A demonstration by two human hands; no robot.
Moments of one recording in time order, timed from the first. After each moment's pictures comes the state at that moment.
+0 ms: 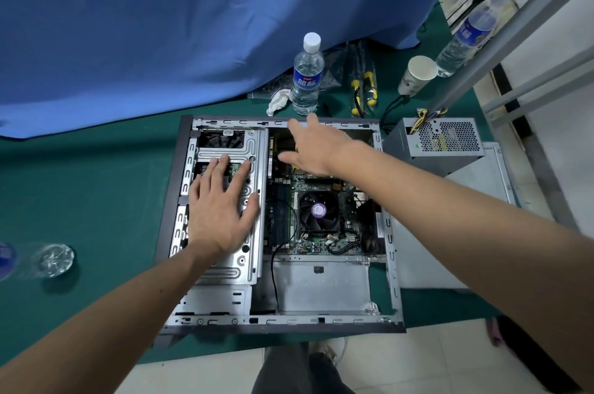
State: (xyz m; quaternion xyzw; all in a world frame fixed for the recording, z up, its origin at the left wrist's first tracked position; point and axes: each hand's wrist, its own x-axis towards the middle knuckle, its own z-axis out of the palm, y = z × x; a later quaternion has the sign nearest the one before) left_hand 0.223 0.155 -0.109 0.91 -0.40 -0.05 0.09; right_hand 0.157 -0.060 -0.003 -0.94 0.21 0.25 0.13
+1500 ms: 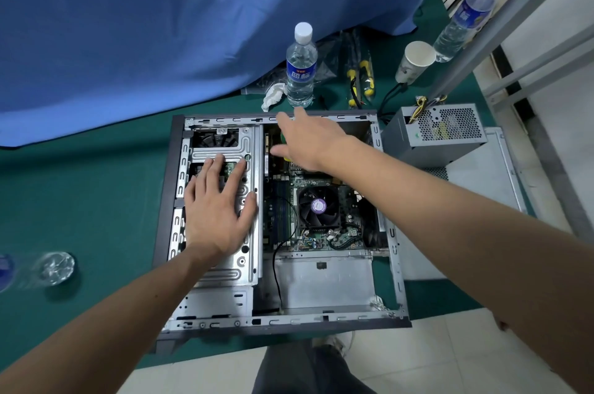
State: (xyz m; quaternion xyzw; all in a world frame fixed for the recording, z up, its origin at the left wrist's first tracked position) left_hand 0.220 0.153 -0.101 0.91 -0.40 -0.06 0.09; right_hand 0.162 -0.060 -0.012 -0.96 0.18 0.18 0.11
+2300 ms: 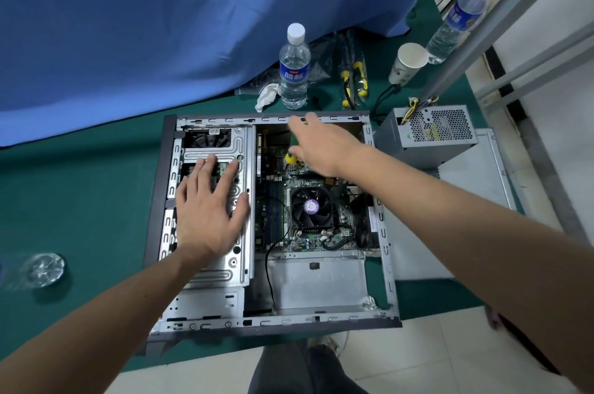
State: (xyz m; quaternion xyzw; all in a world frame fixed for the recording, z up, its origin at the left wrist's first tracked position) left_hand 0.221 0.154 -0.105 0.91 -0.40 -0.06 0.08; right_hand 0.133 -0.080 -0.024 -0.95 0.19 0.17 0.16
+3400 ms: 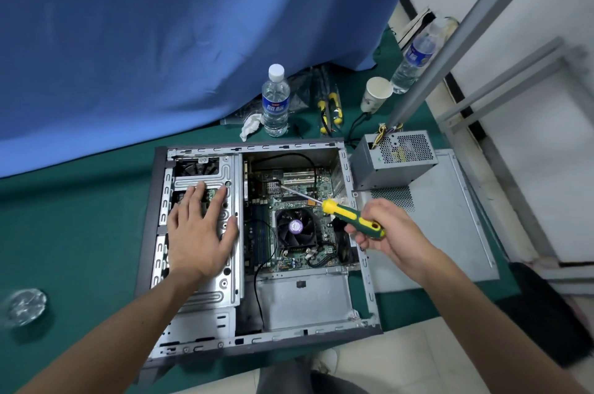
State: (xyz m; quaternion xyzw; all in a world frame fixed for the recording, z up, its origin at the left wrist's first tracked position) left_hand 0.219 0.154 -0.101 0.91 -0.40 -0.07 0.08; right_hand -0.030 -0.060 -0.017 -0.50 0.50 -0.05 0.71
